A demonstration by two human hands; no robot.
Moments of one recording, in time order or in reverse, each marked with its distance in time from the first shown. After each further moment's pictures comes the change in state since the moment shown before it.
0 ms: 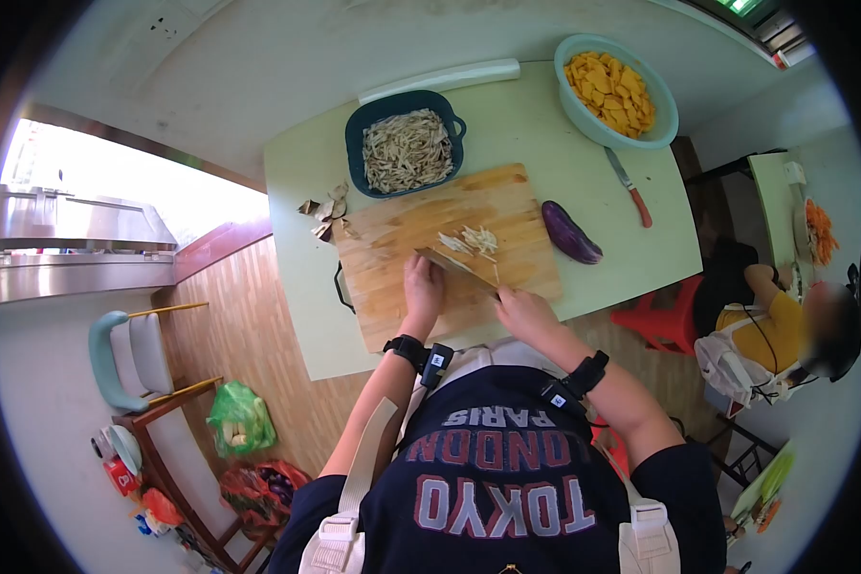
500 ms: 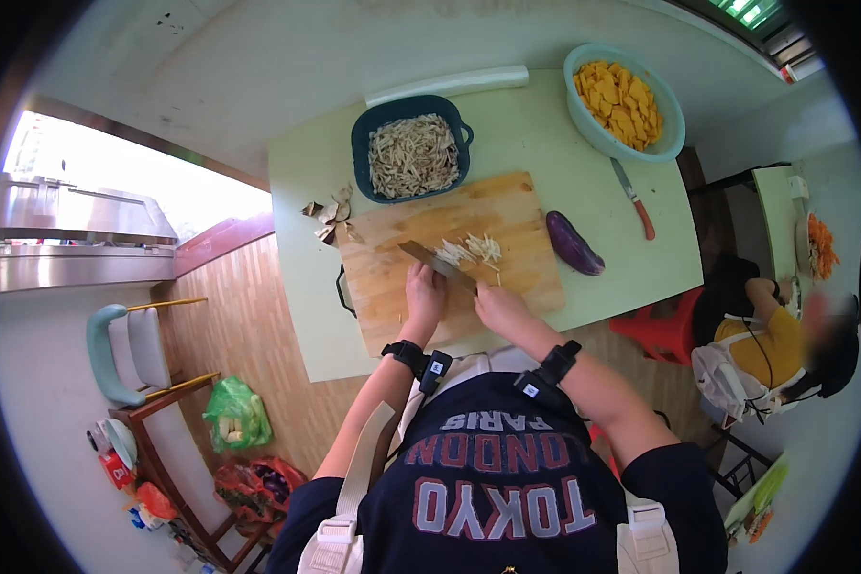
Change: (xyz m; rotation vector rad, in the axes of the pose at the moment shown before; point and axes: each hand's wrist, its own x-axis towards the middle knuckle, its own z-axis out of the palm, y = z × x) left_hand 0.004 -0.002 0.002 -0.006 0.011 0.003; right_hand 0.040 -0.011 0.020 0.013 -0.052 -0.005
